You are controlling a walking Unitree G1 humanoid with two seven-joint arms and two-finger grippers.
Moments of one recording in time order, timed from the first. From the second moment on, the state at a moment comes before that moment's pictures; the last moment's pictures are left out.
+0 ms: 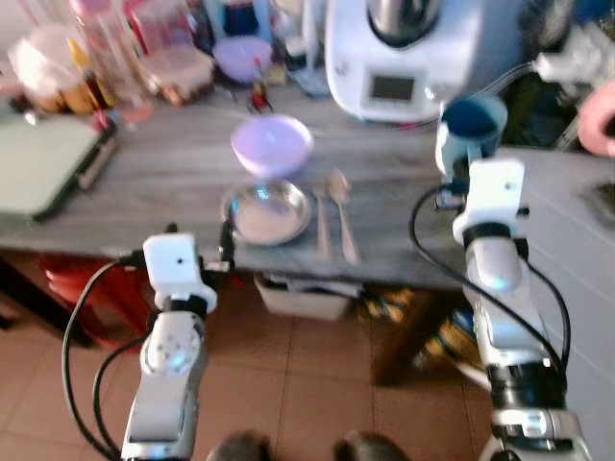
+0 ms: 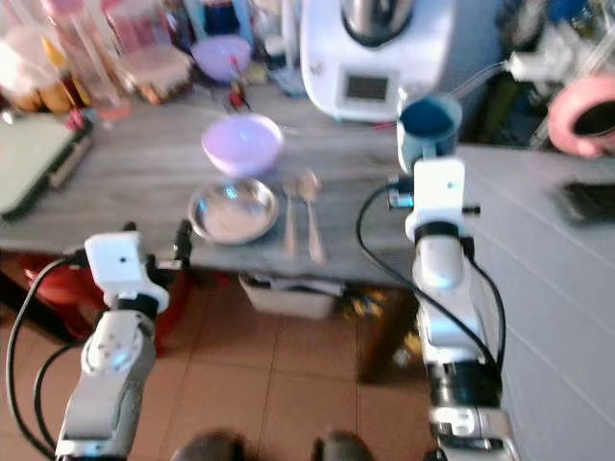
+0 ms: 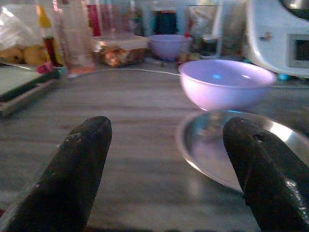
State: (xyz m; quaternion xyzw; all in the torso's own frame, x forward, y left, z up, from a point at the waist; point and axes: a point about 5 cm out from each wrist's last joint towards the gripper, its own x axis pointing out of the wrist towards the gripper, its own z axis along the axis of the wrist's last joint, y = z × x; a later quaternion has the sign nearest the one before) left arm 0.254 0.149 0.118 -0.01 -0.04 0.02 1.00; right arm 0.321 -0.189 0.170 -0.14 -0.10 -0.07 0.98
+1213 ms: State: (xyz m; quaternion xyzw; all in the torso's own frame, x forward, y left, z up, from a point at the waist) left arm 0.224 0.177 0.128 0.04 -0.01 0.05 1.00; right arm 0.377 -0.177 0.192 -0.05 -0.10 0.02 0.99
